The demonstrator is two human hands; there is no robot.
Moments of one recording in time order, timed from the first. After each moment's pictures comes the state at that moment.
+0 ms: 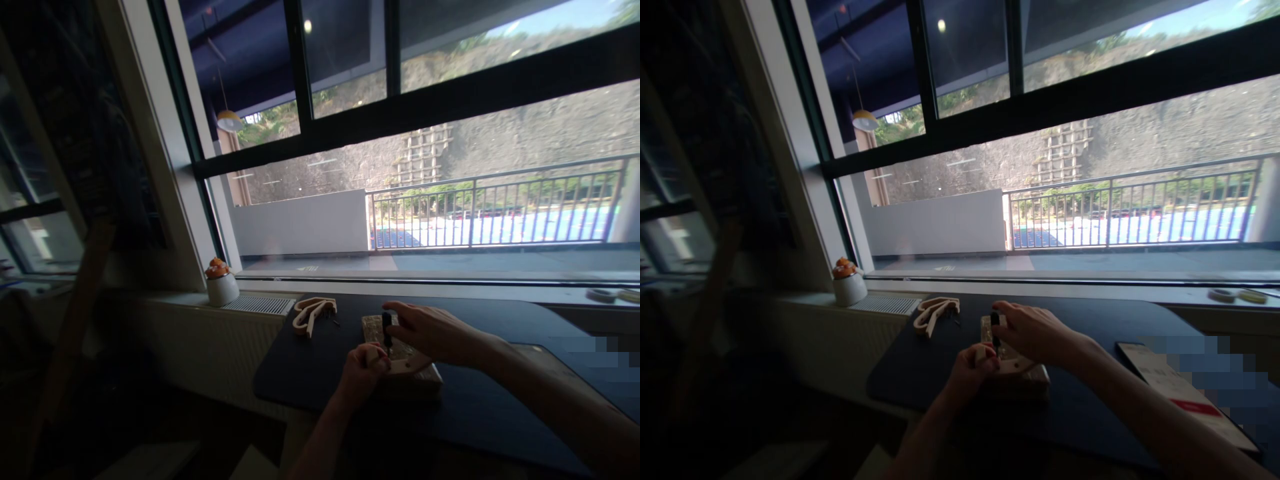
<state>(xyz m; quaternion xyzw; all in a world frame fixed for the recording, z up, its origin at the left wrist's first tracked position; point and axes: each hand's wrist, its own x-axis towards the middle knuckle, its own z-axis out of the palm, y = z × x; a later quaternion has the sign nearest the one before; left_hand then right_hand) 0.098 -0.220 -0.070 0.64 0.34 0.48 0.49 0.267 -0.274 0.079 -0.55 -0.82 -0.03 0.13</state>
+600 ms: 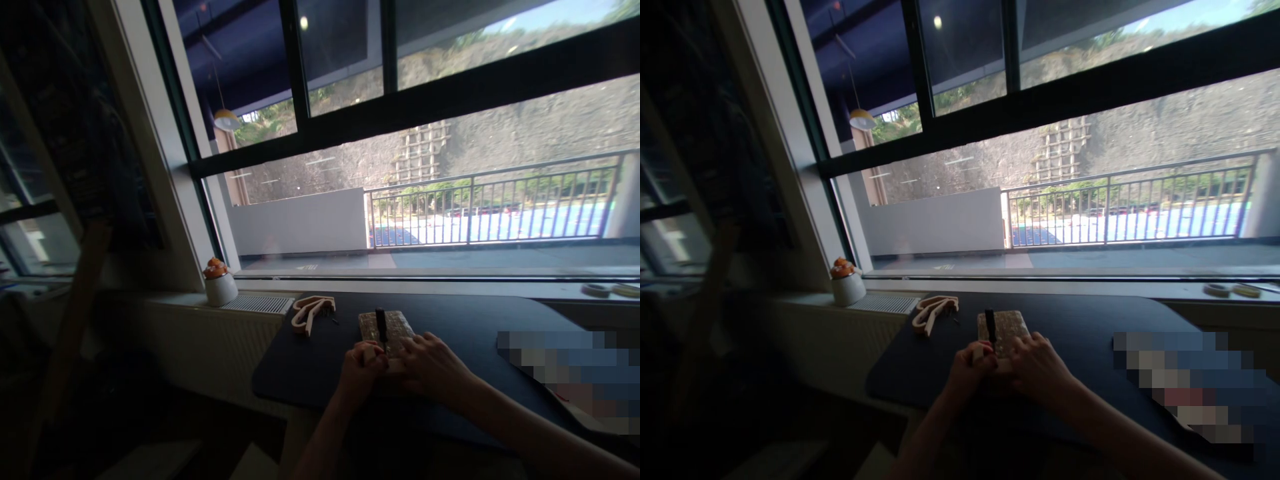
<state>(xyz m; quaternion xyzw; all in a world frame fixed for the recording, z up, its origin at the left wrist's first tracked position) 0.099 -0.221 -0.075 0.64 0.35 0.50 0.46 0.264 -0.282 0.000 -0.54 -0.82 -0.17 0.03</state>
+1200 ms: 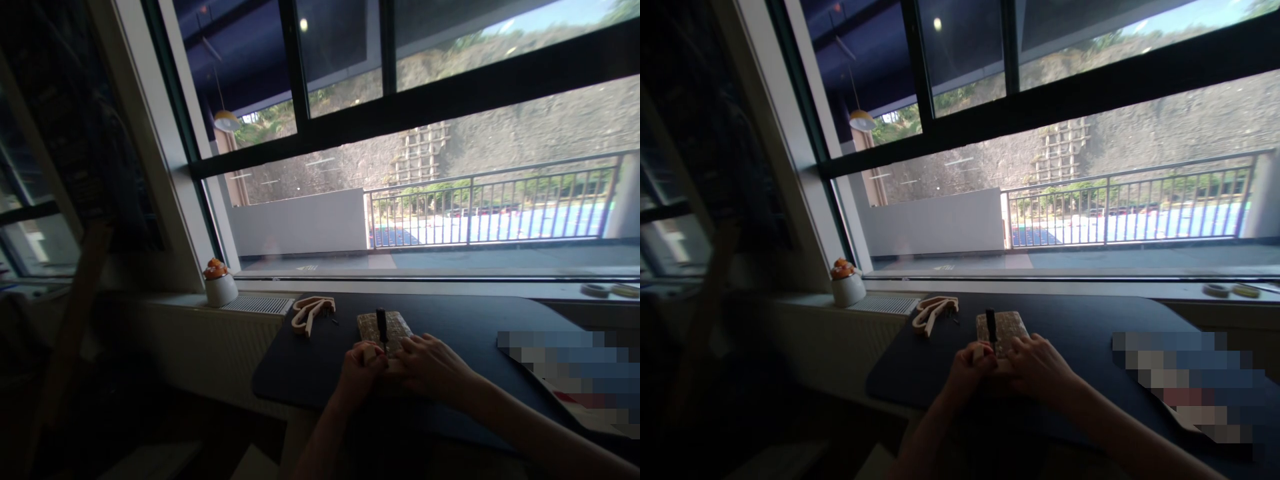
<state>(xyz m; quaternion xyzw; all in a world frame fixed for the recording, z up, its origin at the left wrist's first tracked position) 0.099 -0.220 -0.074 0.64 0.35 0.50 0.47 0.270 -0.280 0.005 -0.51 -0.85 -0.13 0.05</state>
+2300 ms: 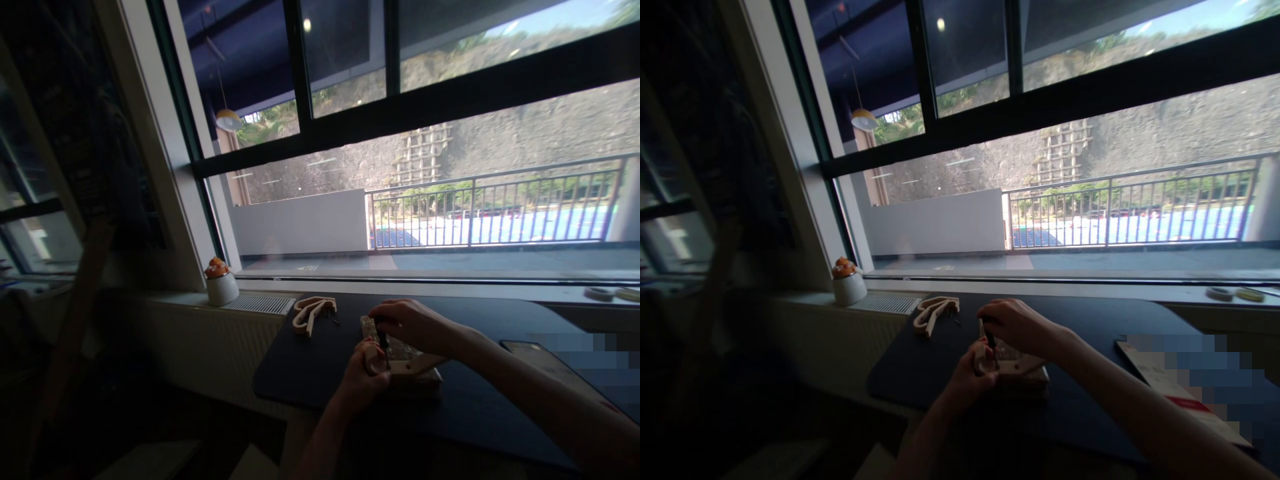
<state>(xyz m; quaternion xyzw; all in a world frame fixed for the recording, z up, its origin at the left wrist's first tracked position) 0.091 -0.222 -0.079 0.69 0.32 0.47 0.45 0.254 -0.252 0.075 -0.43 -0.87 0.01 0.23</state>
